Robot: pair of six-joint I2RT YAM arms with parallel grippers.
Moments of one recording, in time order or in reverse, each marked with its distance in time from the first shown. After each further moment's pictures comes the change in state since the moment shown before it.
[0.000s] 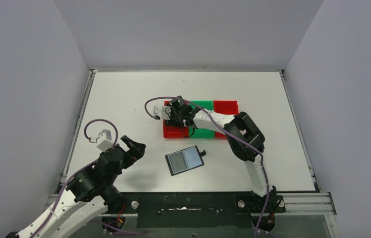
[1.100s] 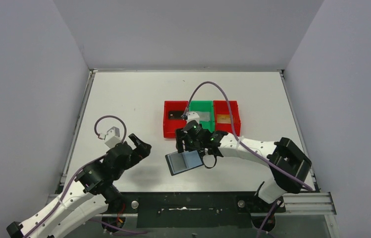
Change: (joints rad) left arm 0.001 0.157 0.000 0.052 0.055 -0.018; right arm 0.152 -0.608 -0.554 -0.050 0.095 1.408
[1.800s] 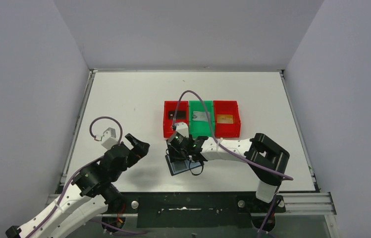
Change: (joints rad) left arm 0.001 -0.059 0.000 -0.009 -0.018 -0.035; right arm 0.163 0.218 0.103 -0.111 0.108 0.183
